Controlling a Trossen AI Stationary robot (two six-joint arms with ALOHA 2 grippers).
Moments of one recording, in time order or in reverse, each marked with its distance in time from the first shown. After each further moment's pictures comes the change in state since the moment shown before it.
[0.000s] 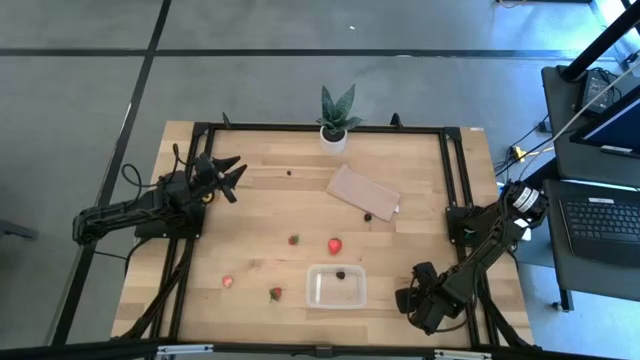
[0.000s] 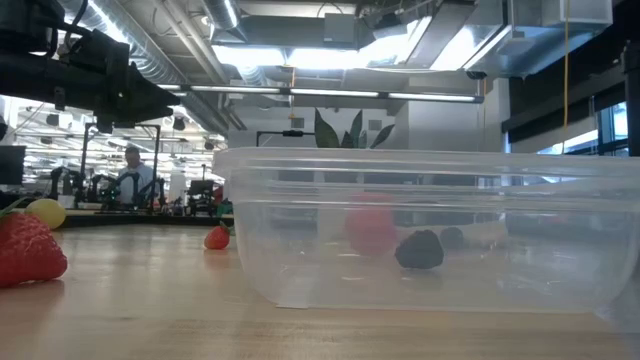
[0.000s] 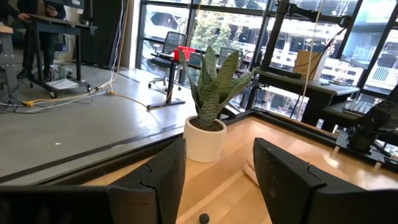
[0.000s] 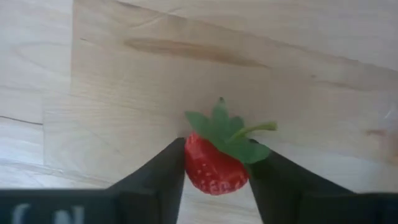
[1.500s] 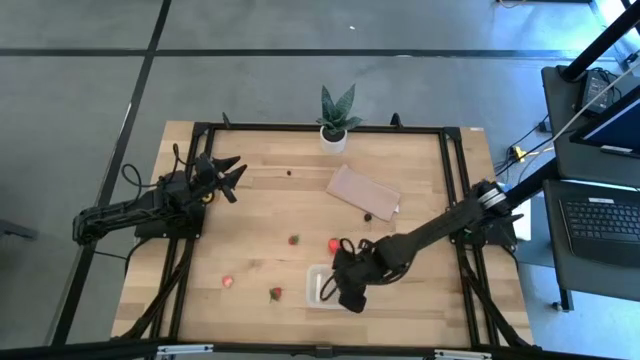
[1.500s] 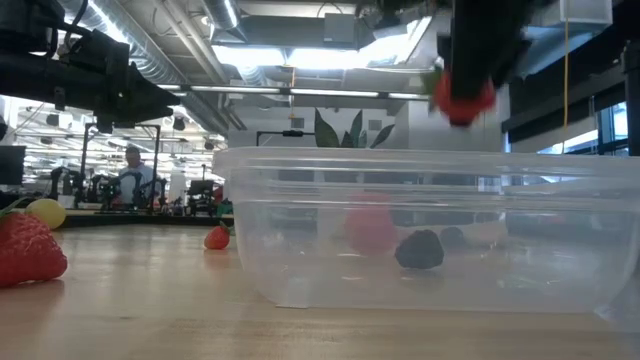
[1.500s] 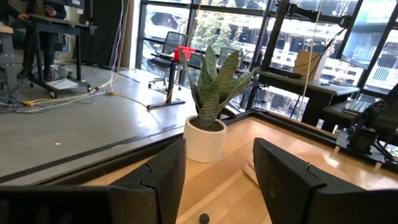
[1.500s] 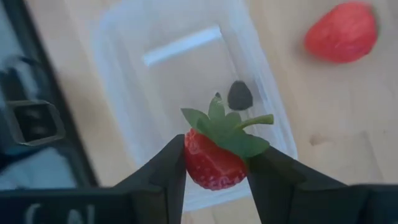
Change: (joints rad) left arm 0.000 0.000 0.000 0.000 0.000 0.000; right arm -0.466 0.193 0.591 -0.112 0.053 -1.450
